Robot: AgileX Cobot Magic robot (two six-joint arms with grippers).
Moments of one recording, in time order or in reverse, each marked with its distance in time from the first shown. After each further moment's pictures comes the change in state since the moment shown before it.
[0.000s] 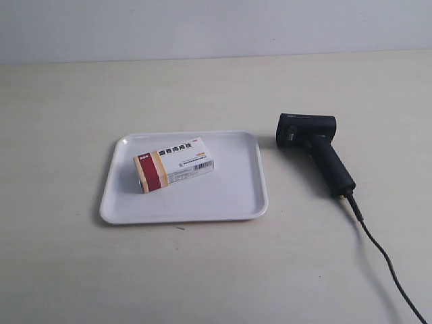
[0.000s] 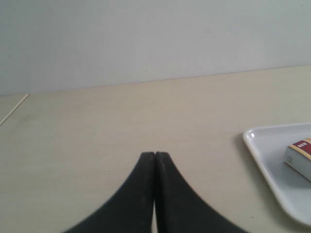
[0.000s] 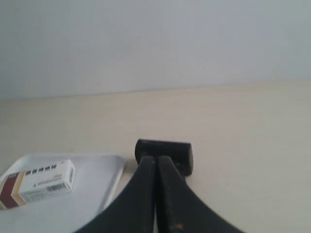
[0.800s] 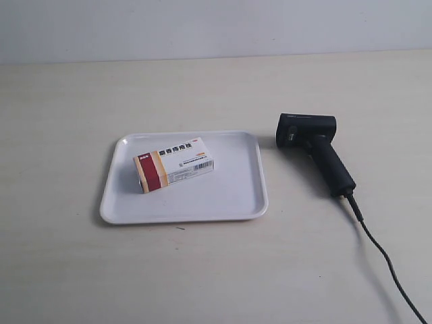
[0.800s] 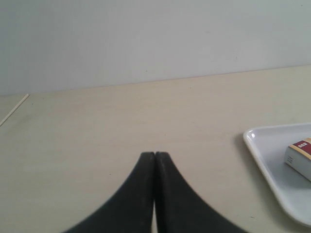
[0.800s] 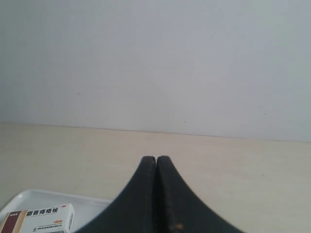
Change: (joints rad) left arm 0.000 0.000 0.000 0.000 -0.002 0.000; right arm 0.000 0.091 -0.220 0.121 0.039 -0.231
